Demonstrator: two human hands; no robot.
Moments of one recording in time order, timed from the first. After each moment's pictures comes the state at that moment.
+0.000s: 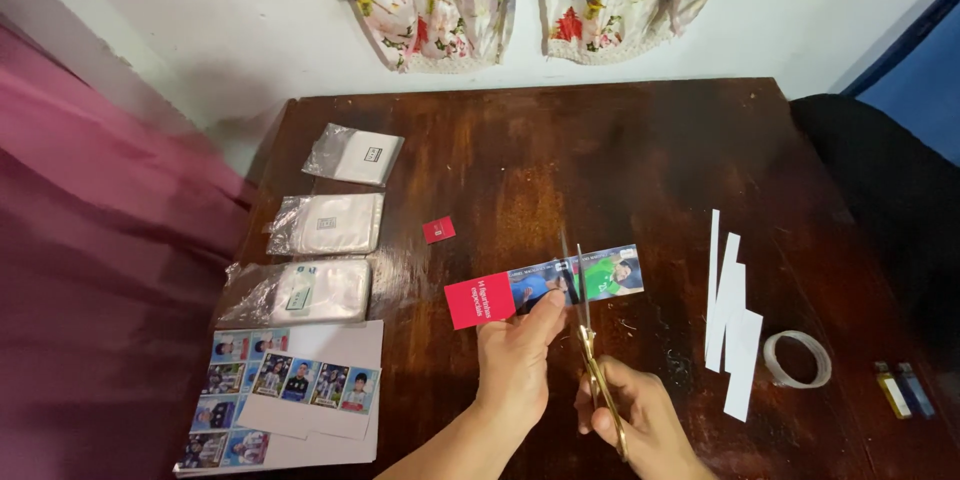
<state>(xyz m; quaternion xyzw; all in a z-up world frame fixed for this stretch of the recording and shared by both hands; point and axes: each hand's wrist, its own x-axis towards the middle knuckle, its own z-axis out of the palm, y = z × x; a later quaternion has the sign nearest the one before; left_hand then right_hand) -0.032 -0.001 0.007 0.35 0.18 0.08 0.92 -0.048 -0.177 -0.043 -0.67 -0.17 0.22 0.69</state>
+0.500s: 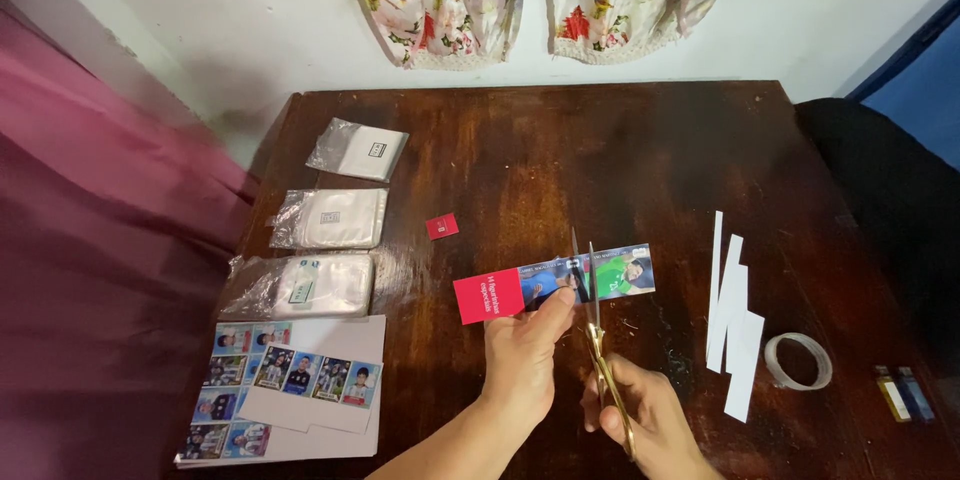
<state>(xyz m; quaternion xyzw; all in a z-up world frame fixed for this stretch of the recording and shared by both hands) -0.032 -0.003 0.005 0.37 0.19 0.07 0.91 -0.048 -0.181 -0.037 -0.68 -0.16 0.21 0.68</state>
